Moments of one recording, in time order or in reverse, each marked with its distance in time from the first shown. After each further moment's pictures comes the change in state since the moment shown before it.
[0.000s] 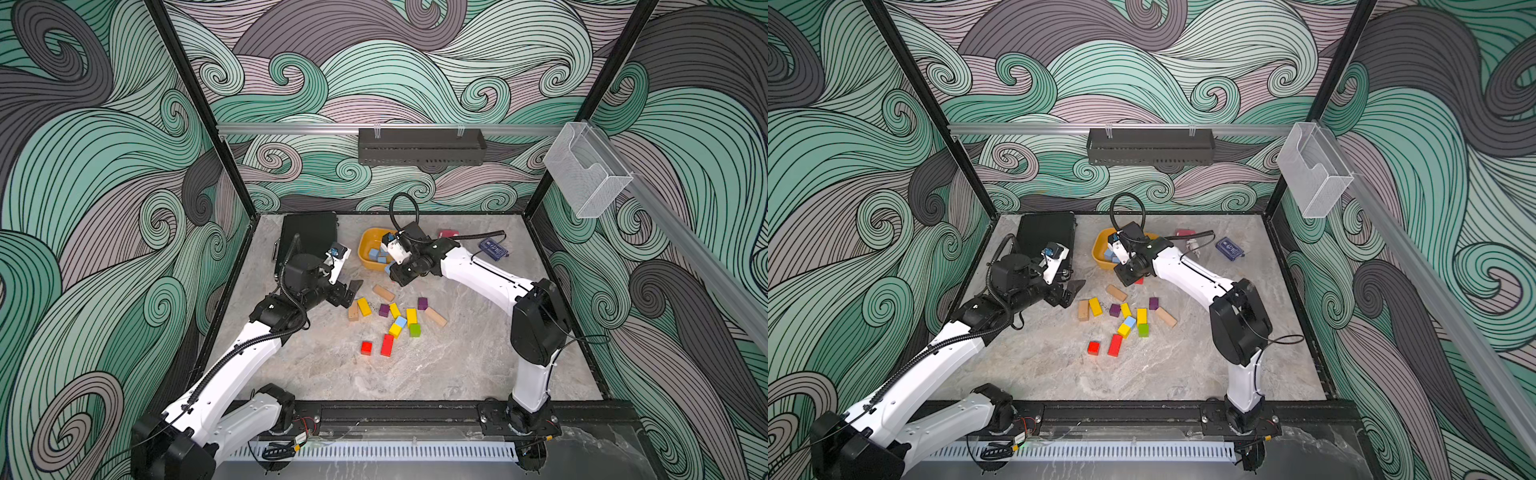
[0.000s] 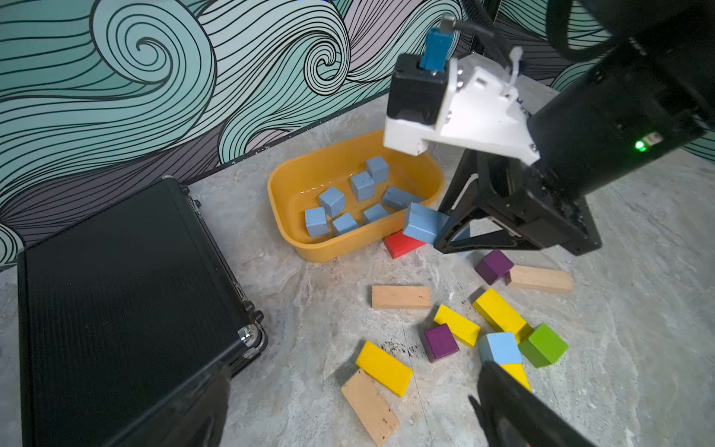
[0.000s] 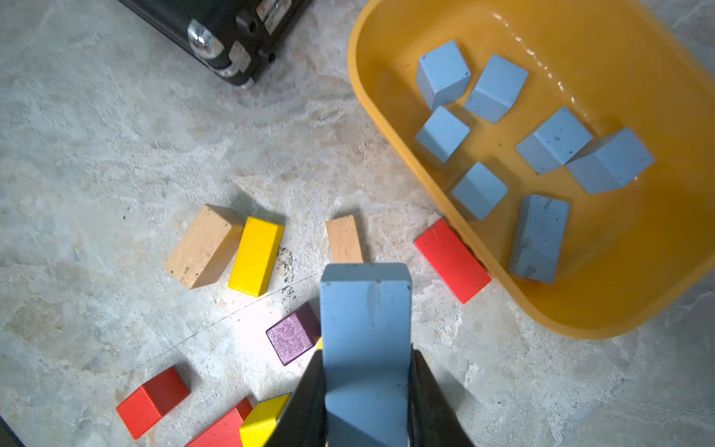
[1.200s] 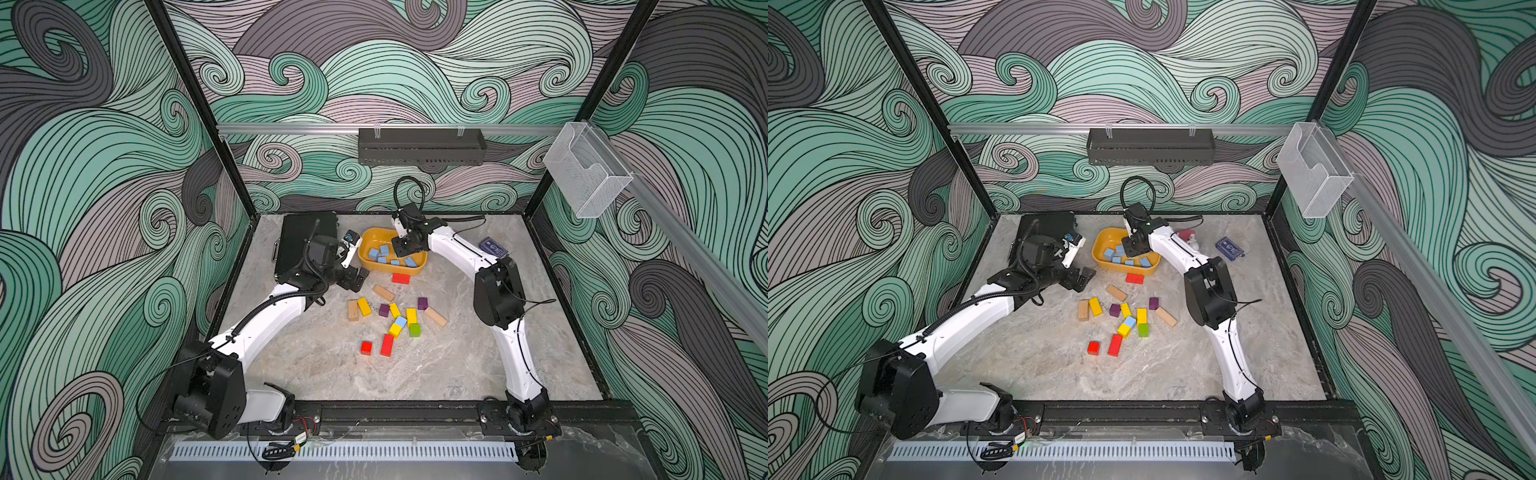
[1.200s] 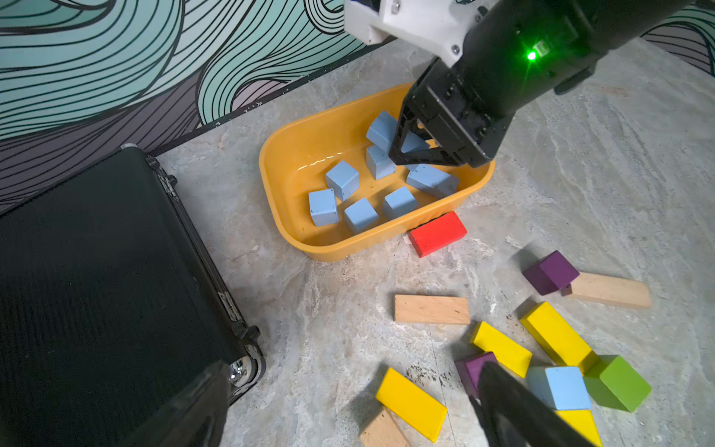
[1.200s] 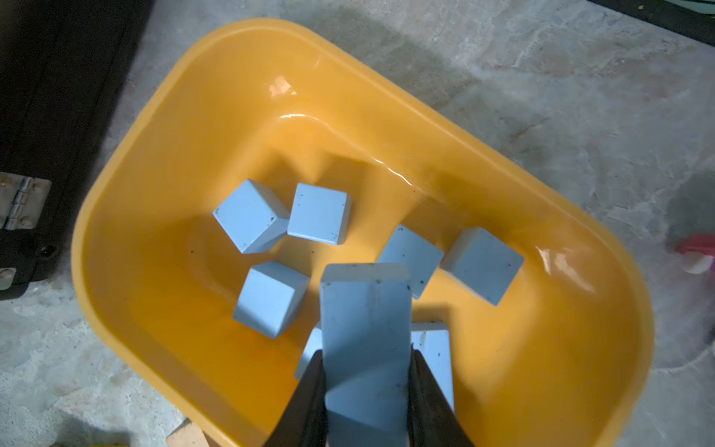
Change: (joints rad) left arm 0.029 0.336 0.138 0.042 -0.003 0.019; right arm -0.142 0.433 0.454 -0.018 0.083 0.118
